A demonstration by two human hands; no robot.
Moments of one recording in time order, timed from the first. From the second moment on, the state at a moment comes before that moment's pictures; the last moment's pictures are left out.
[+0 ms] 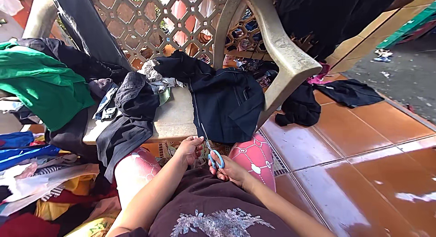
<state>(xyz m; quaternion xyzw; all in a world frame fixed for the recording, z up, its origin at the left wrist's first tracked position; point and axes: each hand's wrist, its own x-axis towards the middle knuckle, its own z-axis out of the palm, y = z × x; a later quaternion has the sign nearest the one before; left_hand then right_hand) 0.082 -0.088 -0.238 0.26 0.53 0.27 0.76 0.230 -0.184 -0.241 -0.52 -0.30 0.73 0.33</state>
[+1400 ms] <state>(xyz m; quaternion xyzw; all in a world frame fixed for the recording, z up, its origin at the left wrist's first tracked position) 0.079 -0.101 -0.243 0.39 0.44 0.26 0.77 0.221 -0.191 -0.239 -0.55 -0.27 0.70 0.37</state>
